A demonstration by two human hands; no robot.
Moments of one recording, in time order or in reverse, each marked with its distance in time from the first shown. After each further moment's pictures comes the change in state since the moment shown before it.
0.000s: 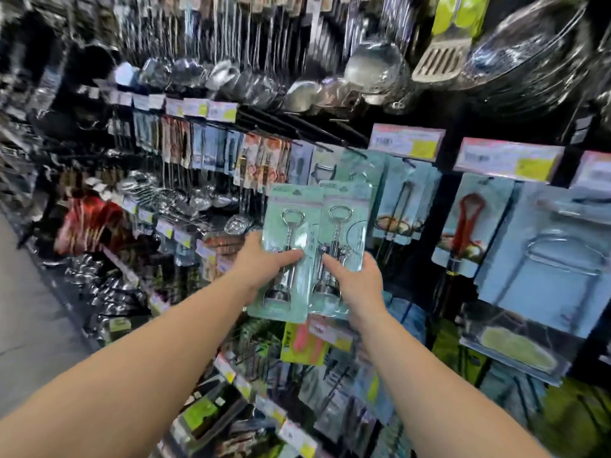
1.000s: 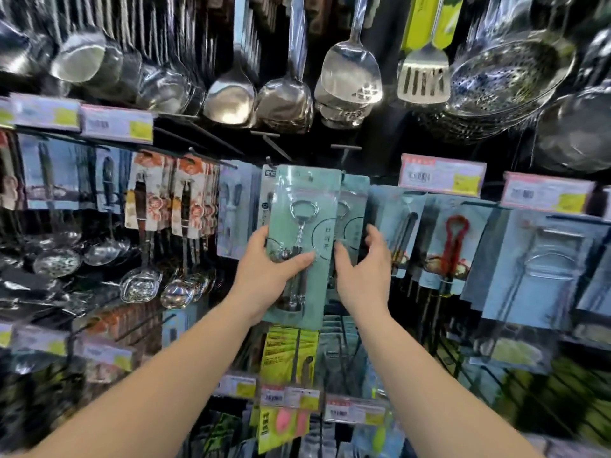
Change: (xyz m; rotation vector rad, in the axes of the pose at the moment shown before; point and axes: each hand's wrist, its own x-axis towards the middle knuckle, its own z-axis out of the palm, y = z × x) left_hand 0.169 0.009 0.015 -0.247 -0.480 0.273; right_hand 0.103 -0.028 0.071 -0.534 0.668 -0.221
